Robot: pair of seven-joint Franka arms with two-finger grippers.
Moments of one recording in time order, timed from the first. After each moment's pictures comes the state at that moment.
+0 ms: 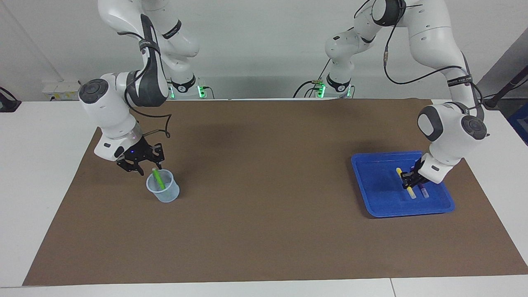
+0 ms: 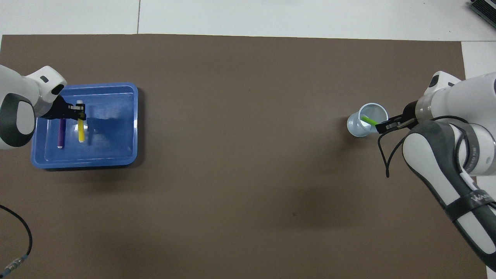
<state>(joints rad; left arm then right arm) 0.36 0.43 -0.27 -1.80 0.09 2.22 0.07 -0.33 0.15 0.32 -1.97 0.01 2.18 -0.36</state>
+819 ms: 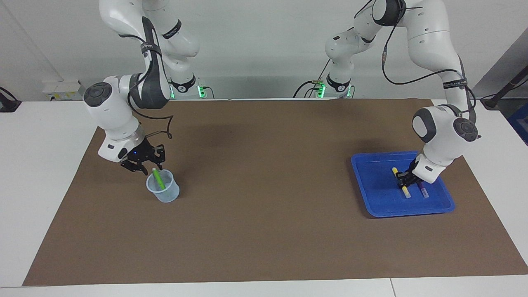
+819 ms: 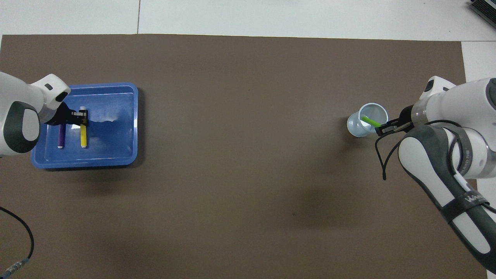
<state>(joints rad) 0.37 0.43 -0.27 -1.83 0.09 2.24 0.07 -0.33 0.15 0.32 -2.00 0.01 2.20 -0.36</state>
